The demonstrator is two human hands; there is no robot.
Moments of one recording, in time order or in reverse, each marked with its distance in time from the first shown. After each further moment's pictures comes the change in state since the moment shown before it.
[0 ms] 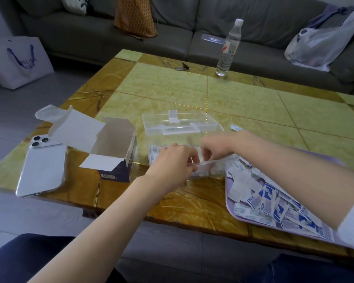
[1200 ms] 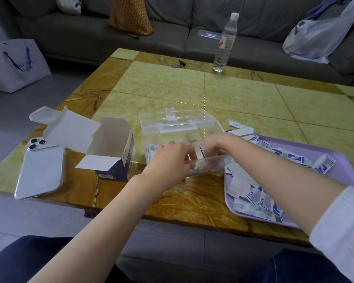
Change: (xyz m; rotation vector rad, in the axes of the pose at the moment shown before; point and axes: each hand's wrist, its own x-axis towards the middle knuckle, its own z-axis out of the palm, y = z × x) left_hand 0.001 0.001 0.000 0.007 -0.020 -0.032; right_hand -0.005 -0.030 0.005 0.170 -0.106 0.406
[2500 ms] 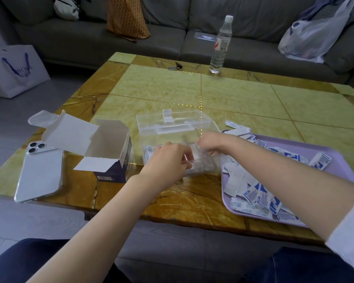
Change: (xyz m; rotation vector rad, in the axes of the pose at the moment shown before) left_hand -0.001 0.002 -0.001 0.026 -0.003 -0.002; right_hand 0.003 0.014 -0.001 0.483 0.159 -0.100
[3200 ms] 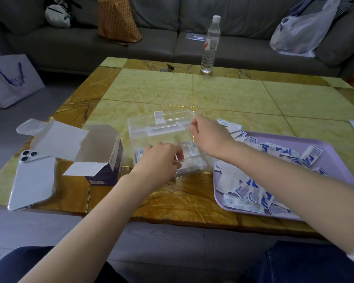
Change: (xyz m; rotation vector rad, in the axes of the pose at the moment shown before) left_hand 0.004 0.006 0.000 0.162 -0.012 0.011; right_hand -0.026 0.017 0.003 0.046 0.528 -0.256
